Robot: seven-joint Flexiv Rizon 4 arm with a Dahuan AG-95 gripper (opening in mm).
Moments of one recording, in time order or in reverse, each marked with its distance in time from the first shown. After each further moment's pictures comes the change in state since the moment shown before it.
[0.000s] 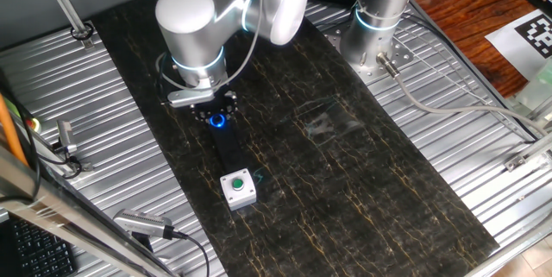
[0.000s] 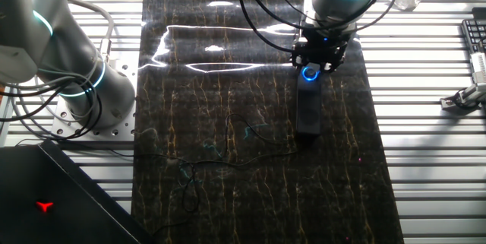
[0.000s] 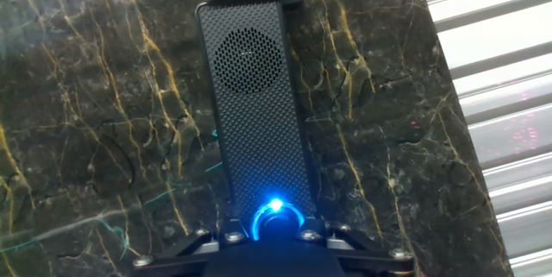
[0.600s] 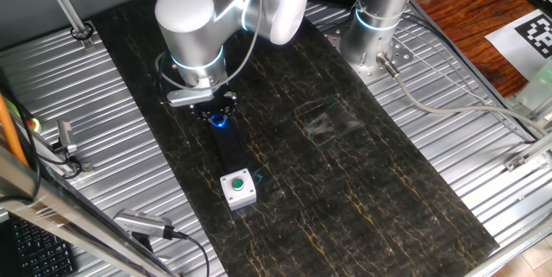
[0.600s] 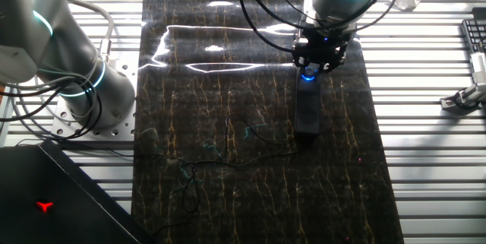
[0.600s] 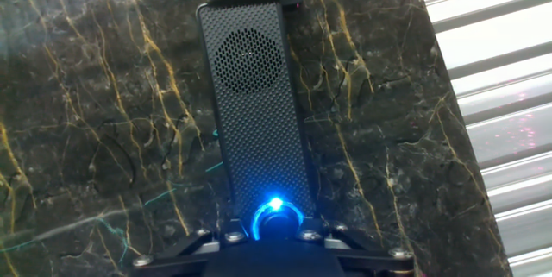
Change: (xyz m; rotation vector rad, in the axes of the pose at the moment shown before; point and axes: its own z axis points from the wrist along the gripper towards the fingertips) arm 0.000 -0.001 0.000 0.003 0.001 0.013
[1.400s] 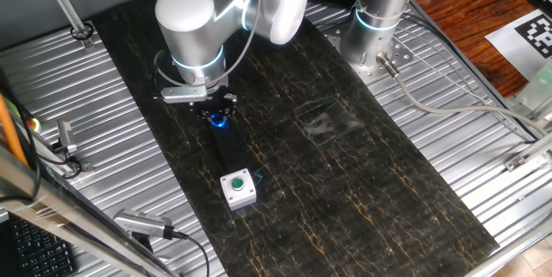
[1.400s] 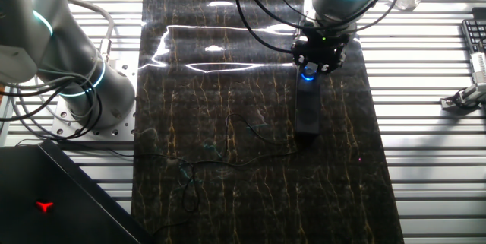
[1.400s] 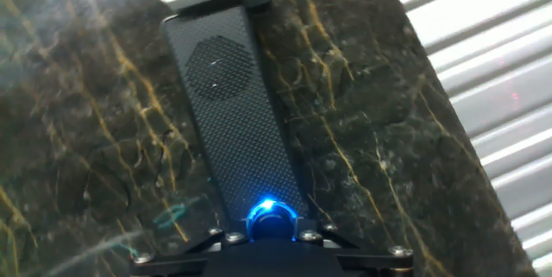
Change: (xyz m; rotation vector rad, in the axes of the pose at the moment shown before) arm 0.000 0.000 0.000 -0.002 -0.006 0.179
